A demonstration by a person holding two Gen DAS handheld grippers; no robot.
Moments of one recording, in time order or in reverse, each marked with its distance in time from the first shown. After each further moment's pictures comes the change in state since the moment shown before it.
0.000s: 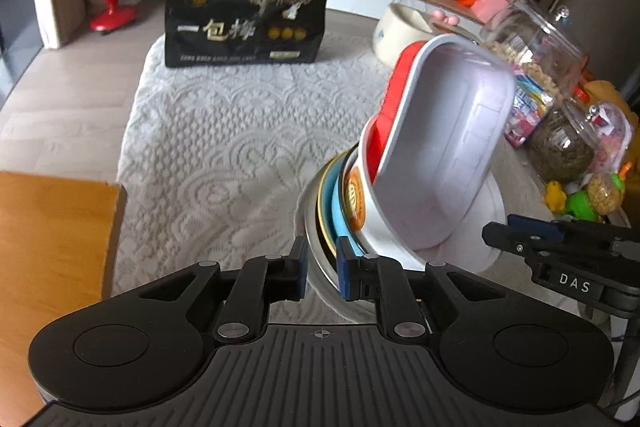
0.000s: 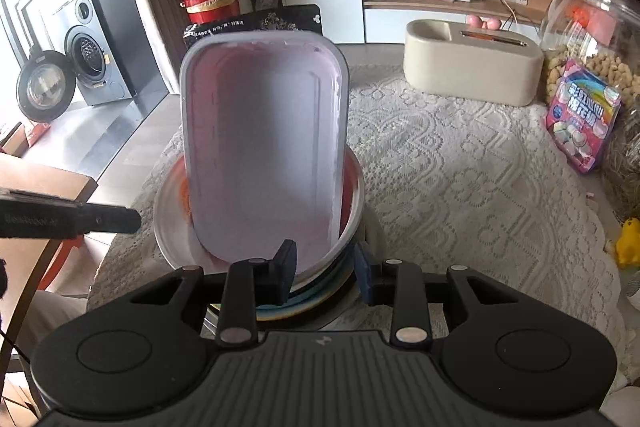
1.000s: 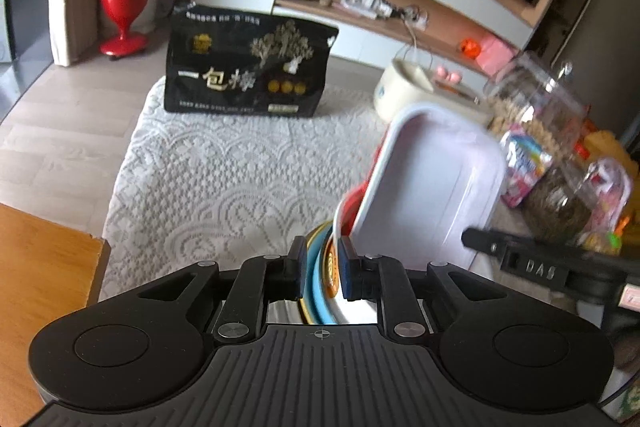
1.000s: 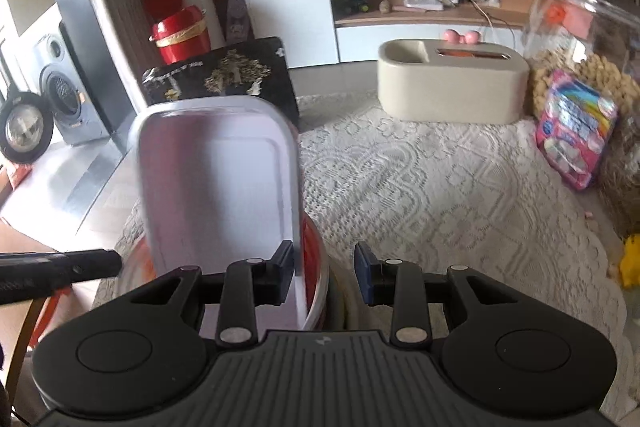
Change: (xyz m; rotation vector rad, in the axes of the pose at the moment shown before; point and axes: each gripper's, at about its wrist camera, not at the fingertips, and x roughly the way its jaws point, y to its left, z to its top) left arm -0.003 -0.009 0.021 -0.056 -0.163 -0.005; right arm 0.023 -0.020 0.036 0.101 -0.076 -0.043
